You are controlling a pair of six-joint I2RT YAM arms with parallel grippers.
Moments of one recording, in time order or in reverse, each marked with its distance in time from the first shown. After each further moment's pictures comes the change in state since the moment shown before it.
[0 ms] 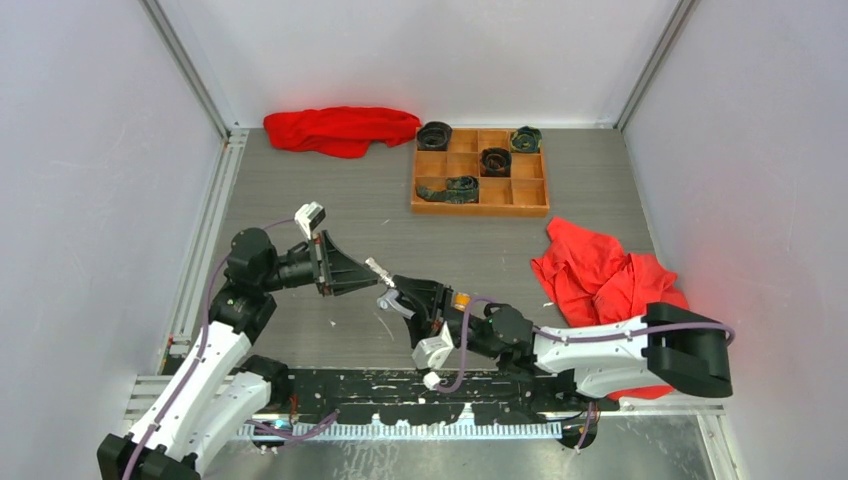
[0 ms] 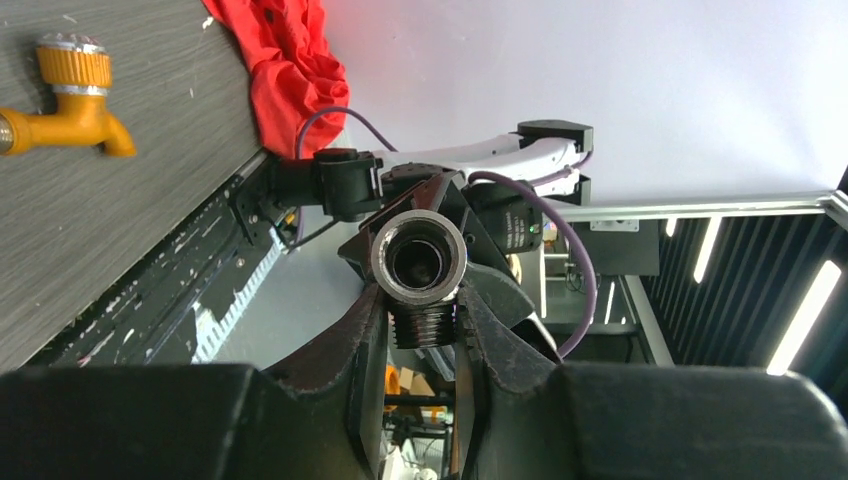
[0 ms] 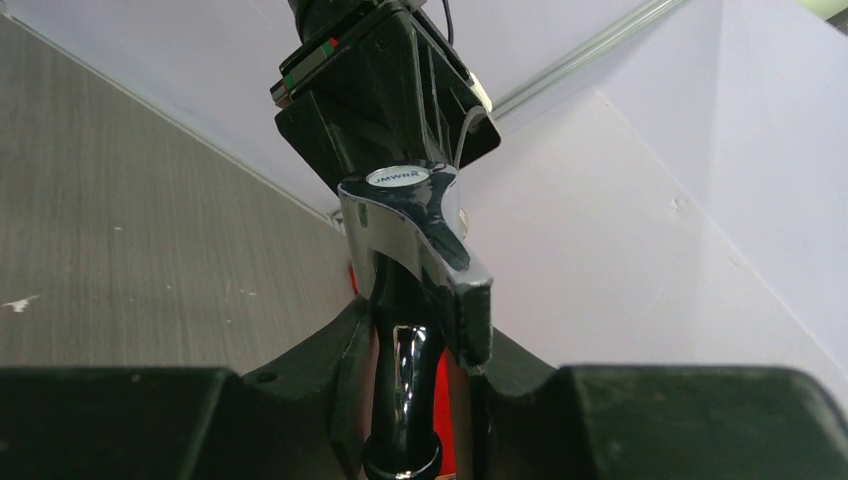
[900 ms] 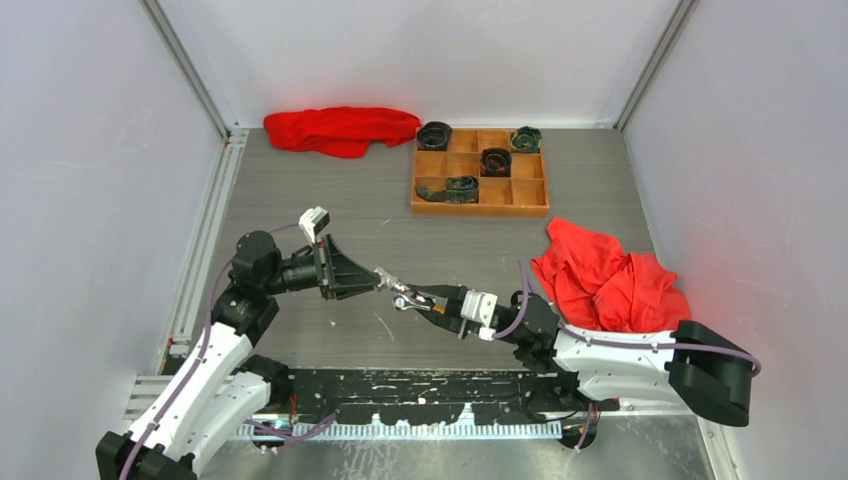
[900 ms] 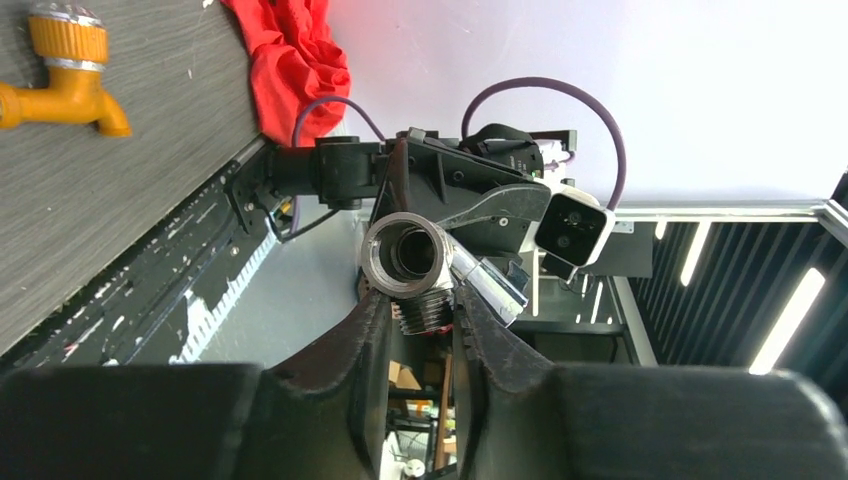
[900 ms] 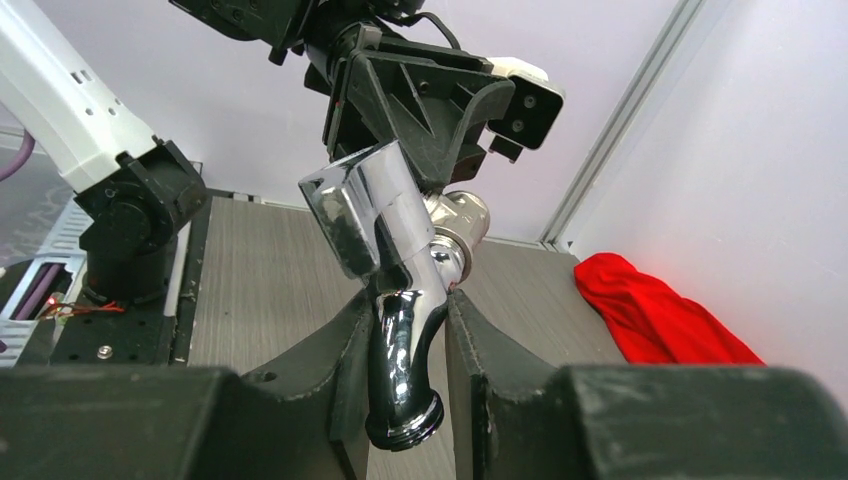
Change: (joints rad) left arm -0.037 -0.009 -0.019 -0.010 -0.024 -0.026; right arm -0.198 -0.194 -0.098 -0.050 -0.296 0.779
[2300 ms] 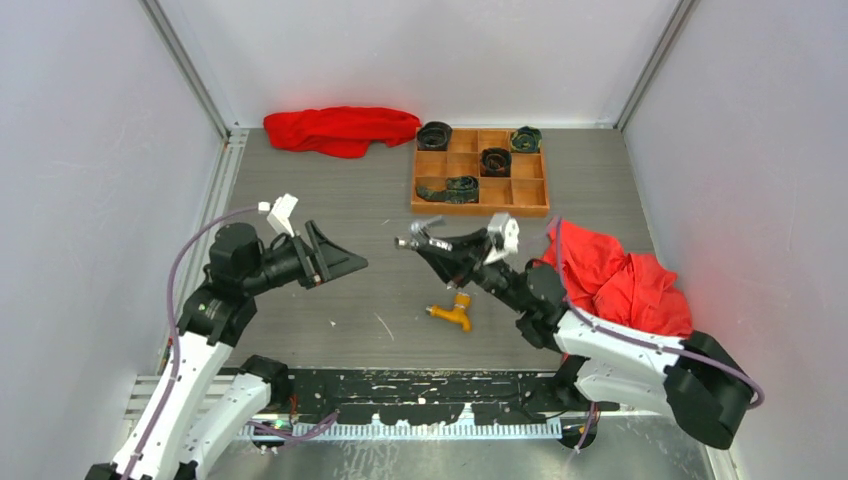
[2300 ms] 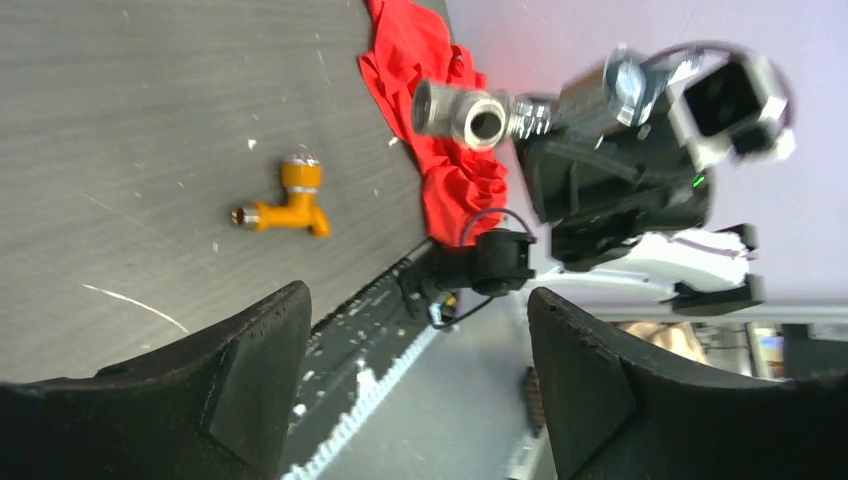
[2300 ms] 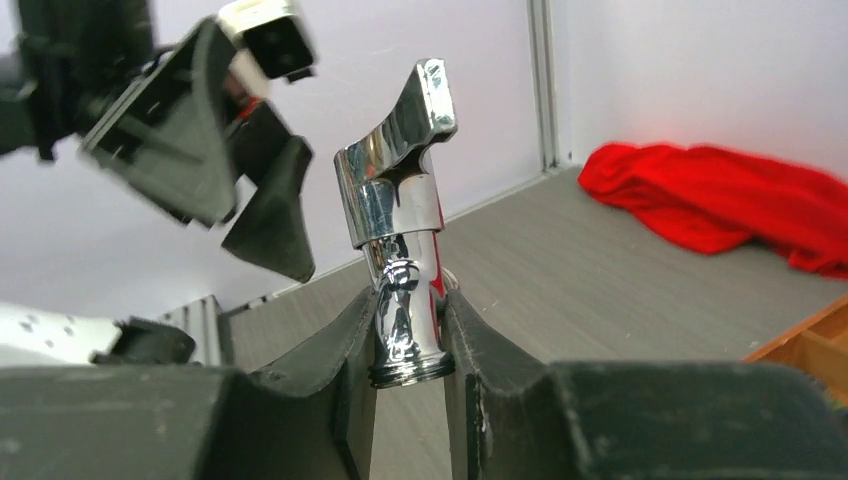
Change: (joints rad) left arm 0.038 -0.034 0.228 -0.468 -0.292 0.422; right arm -0.272 0.037 0.054 0.024 0.066 0.540
